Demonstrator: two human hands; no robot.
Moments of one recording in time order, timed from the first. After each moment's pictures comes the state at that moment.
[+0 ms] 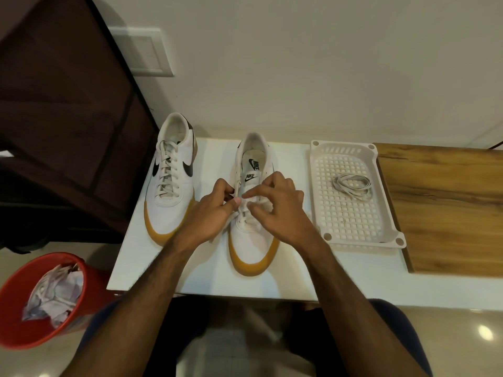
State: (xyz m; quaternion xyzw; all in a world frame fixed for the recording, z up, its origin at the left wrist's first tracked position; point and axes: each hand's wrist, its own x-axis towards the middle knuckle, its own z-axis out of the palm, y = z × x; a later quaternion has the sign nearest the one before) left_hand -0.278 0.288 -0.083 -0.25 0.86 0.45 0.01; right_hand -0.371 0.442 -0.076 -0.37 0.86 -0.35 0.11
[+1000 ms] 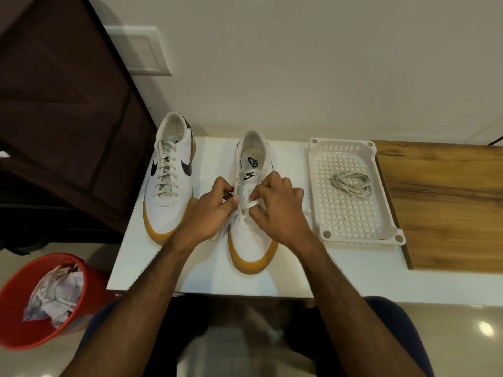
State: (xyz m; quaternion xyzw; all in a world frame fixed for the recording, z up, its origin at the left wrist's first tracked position) left_hand -0.277 0.287 -0.085 -0.25 0.86 0.44 0.00; right_hand -0.370 0.442 -0.085 -0.38 0.89 -0.24 0.05
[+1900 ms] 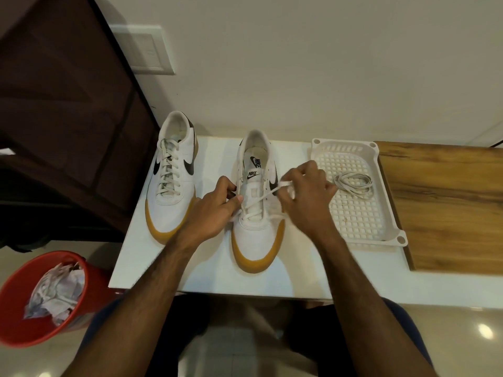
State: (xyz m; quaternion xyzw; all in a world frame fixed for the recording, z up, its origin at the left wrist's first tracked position) left_hand -0.279 0.287 -0.085 -0.25 0.87 0.42 0.01; right_hand -0.397 0.462 -0.076 -0.27 0.92 -0.28 -0.02
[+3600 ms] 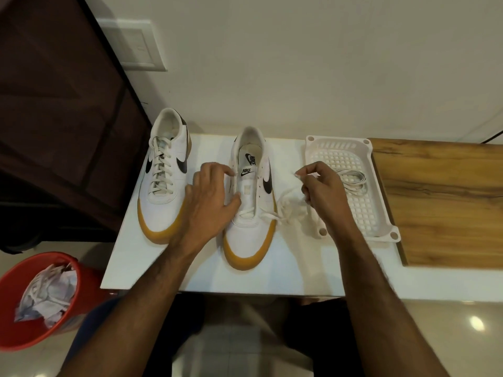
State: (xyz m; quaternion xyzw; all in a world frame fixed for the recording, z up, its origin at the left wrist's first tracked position) left_hand -0.283 0.299 -0.090 -0.18 0.94 0.23 -0.17; right_hand -0.412 0.493 -0.056 -0.10 0.80 -0.57 0.17
